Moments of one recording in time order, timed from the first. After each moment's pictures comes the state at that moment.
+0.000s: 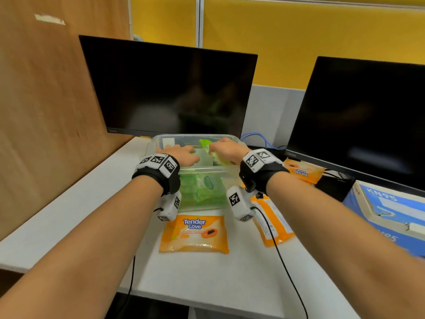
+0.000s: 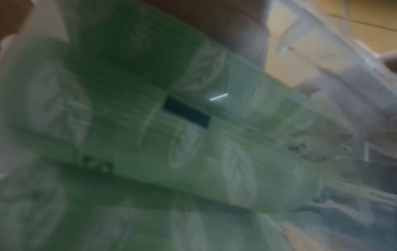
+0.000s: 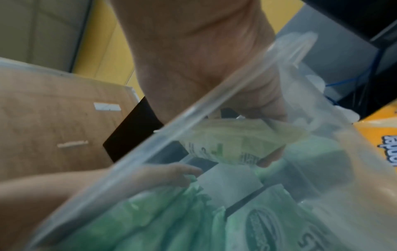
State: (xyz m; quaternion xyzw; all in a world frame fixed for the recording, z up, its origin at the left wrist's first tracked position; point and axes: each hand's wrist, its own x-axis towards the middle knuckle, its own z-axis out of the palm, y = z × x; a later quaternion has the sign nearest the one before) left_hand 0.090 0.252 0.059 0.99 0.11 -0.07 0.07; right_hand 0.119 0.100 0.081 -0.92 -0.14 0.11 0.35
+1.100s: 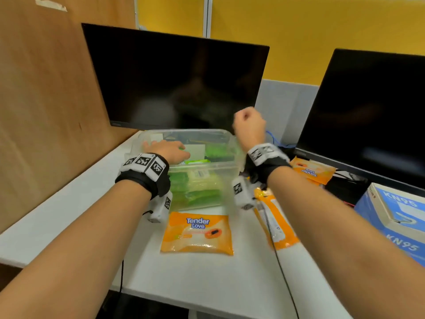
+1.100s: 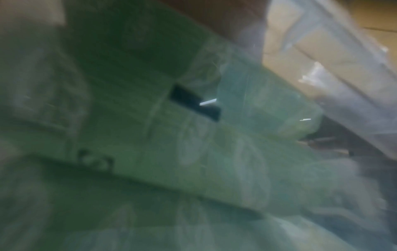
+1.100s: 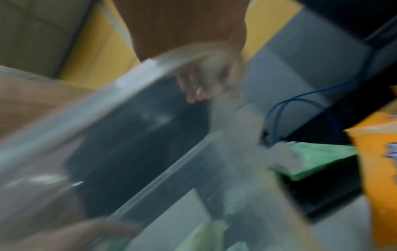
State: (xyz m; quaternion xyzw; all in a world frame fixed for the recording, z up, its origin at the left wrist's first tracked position) left_hand 0.085 0.288 0.050 0.98 0.15 -0.05 0.08; right_hand 0.148 0.094 0.086 -0.84 -0.05 -0.23 0.49
